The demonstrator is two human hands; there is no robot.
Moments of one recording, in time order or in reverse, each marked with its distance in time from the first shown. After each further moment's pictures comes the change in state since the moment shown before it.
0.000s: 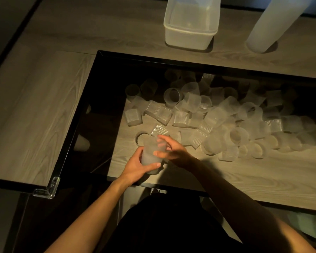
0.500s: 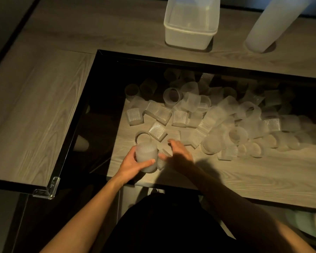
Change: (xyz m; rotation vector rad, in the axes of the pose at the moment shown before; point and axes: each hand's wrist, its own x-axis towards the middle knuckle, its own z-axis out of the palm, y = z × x) left_hand 0.004 -0.011 -0.014 -0.042 0.053 -0.048; right_hand 0.013 0.049 0.012 -0.613 0.310 0.123
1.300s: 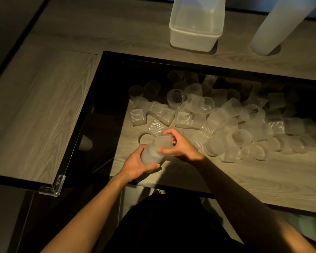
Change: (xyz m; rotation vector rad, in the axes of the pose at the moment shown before) left_hand 0.005 0.007 -0.002 0.223 -0.053 0.088; right_hand 0.008 -0.035 -0.056 0.401 -0.147 -0.208
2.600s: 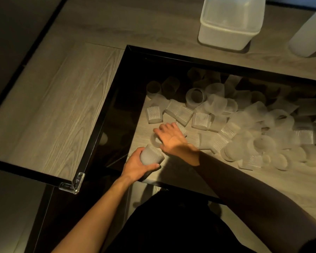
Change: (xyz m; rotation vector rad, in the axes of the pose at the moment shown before) left_hand -0.010 -0.028 -0.034 0.088 0.166 -0.199; right_hand 0.085 -0.019 0.069 -1.218 0.010 -0.374
